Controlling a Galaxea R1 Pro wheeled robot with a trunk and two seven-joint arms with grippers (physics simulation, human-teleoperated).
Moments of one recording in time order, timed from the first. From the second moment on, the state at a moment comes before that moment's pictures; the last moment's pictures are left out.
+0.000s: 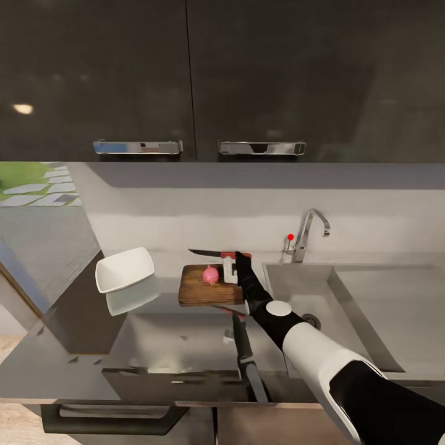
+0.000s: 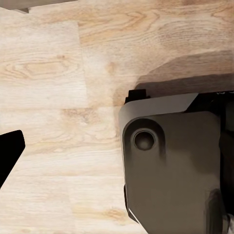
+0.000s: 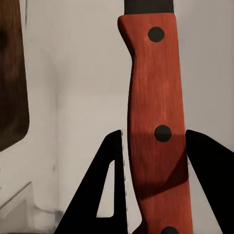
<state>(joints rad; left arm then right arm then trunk) -0.38 -0.04 -0.35 0.07 0.23 0.00 0.14 -0.98 0.17 0.53 -0.41 1.25 0.17 -0.20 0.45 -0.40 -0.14</state>
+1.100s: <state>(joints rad) -0.38 -0.04 -0.35 0.07 0.23 0.00 0.14 -0.98 0.17 0.52 -0.58 1.10 0.08 0.15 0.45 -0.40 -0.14</state>
